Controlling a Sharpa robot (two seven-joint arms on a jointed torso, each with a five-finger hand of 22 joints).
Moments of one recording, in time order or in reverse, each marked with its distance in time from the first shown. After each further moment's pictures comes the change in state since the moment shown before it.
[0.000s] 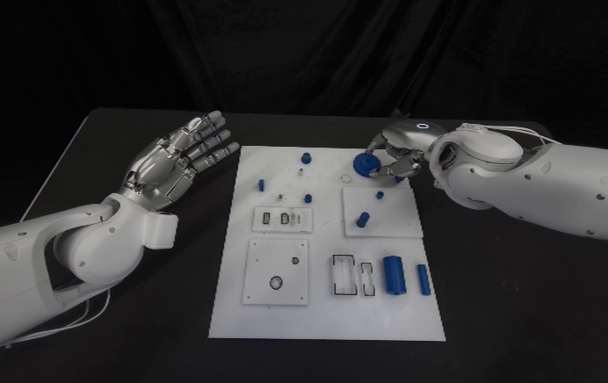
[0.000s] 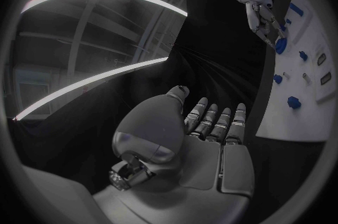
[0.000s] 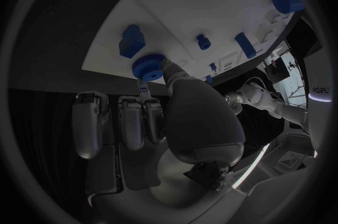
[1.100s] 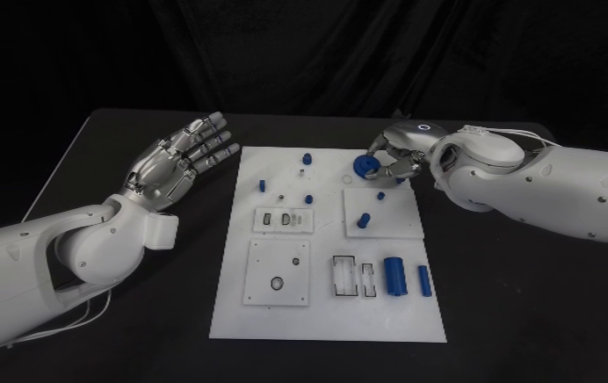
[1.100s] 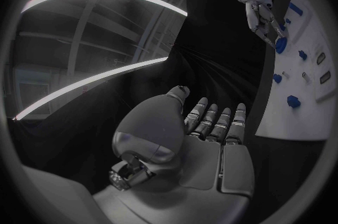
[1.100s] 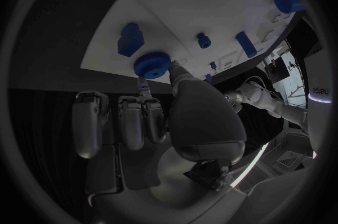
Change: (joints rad) left arm -0.003 0.000 0.000 -0.004 0.000 0.004 0.000; left_hand 0.000 0.000 0.011 -0.005 0.001 0.000 0.000 0.000 0.000 0.000 0.000 0.000 0.000 0.000 0.000 0.000 0.001 0.000 0.000 0.000 0.000 0.001; right arm -0.002 0.001 -0.002 -0.001 0.001 -0.022 0.003; right_hand -0.100 -0.023 -0.060 0.100 -0.123 -0.011 0.004 -0.006 -0.008 0.000 0.007 0.000 0.000 0.000 0.000 0.000 0.000 0.000 0.000 0.000 -0.007 0.000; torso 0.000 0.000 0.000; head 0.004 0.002
